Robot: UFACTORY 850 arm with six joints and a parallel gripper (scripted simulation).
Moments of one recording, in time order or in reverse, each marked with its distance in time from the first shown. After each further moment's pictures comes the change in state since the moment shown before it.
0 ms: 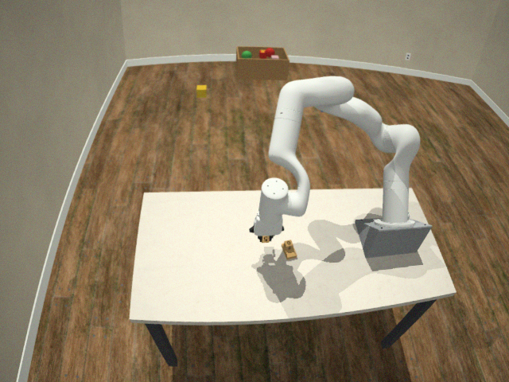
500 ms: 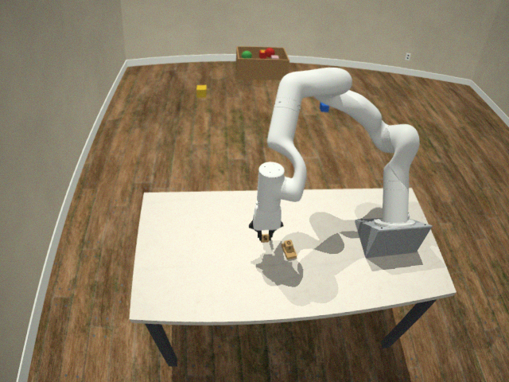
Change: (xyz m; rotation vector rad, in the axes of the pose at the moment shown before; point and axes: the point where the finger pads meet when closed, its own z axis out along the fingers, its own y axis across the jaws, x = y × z) arm 0.006 -0.001 0.000 0.002 -0.248 0.003
